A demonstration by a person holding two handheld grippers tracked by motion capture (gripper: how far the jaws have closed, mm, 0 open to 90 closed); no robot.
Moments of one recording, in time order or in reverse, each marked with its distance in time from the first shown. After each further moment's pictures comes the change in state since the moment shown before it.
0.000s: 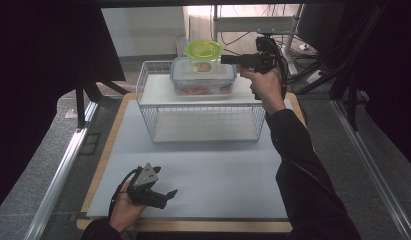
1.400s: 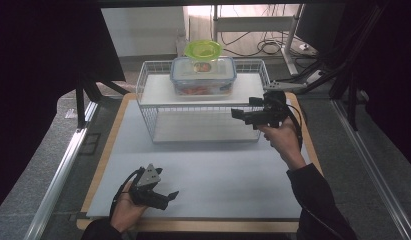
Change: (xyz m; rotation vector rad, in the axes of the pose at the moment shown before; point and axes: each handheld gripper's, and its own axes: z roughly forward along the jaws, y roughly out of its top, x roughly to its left) left arm -0.002 -0.001 0.005 0.037 -0.011 0.011; right arm 0.009 -0.117 -0.049 0.052 -0.036 -0.240
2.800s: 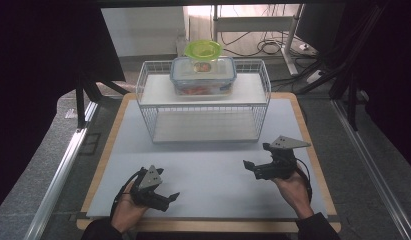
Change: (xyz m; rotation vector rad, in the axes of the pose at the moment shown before) left arm -0.003 -0.001 0.002 -0.007 0.005 0.036; right arm 0.014 -0.134 -0.029 0.108 -0.110 -0.090
